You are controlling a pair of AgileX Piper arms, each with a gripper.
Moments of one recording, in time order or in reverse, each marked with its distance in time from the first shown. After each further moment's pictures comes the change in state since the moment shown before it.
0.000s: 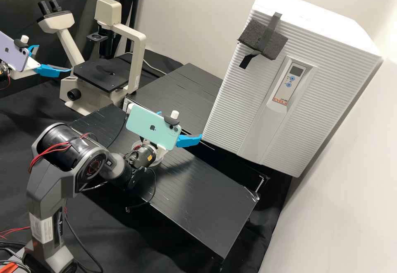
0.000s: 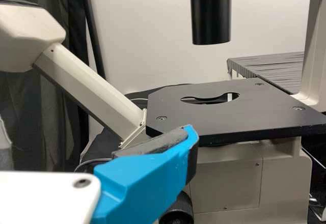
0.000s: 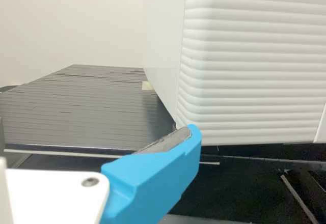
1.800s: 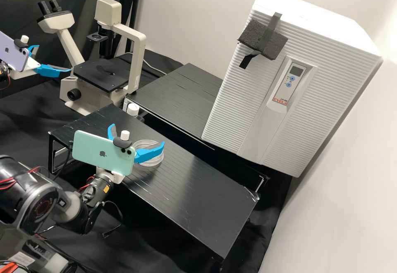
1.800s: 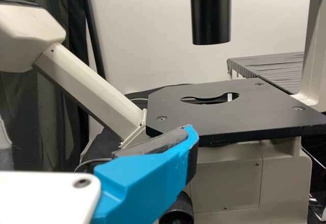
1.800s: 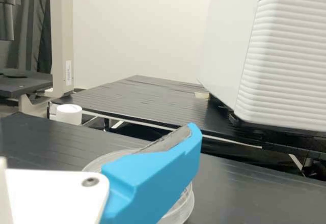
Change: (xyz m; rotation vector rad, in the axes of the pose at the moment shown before) left arm 0.000 0.000 0.000 0.000 0.000 0.000; right arm -0.133 -0.031 -0.008 -0.060 0.200 -0.071
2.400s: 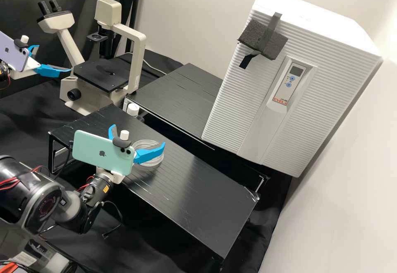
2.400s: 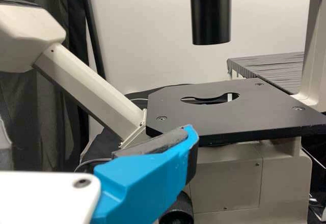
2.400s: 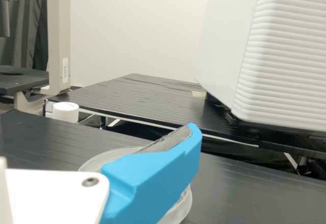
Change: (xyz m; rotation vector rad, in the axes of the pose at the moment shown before) left arm 0.000 0.000 0.000 0.000 0.000 0.000; right arm 0.001 -0.003 -0.001 -0.020 -0.011 -0.001
